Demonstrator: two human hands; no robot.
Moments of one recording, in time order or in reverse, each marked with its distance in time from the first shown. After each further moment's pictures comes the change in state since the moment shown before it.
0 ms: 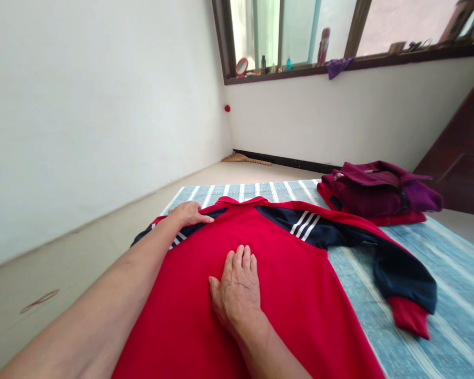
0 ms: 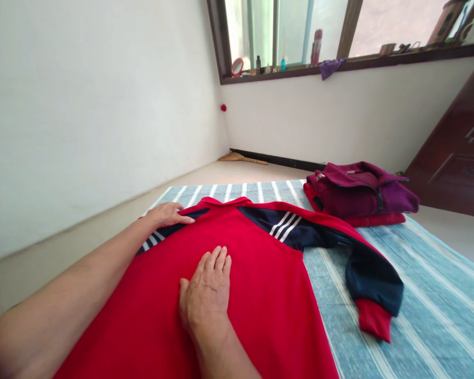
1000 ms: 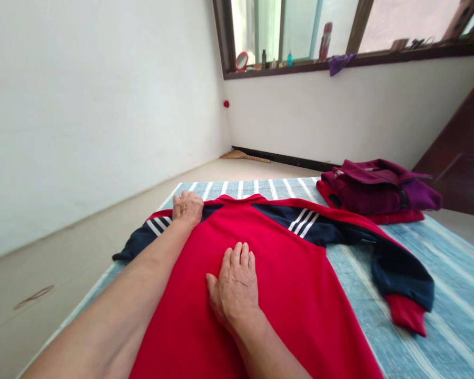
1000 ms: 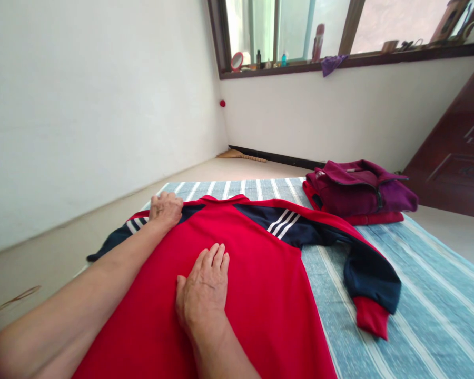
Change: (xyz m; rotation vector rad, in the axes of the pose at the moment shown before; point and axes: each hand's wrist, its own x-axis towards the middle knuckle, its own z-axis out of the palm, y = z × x) left_hand -0.011 0.026 0.022 0.191 0.392 0.005; right_hand 0.001 0.002 0.004 -0.014 0.032 -0.028
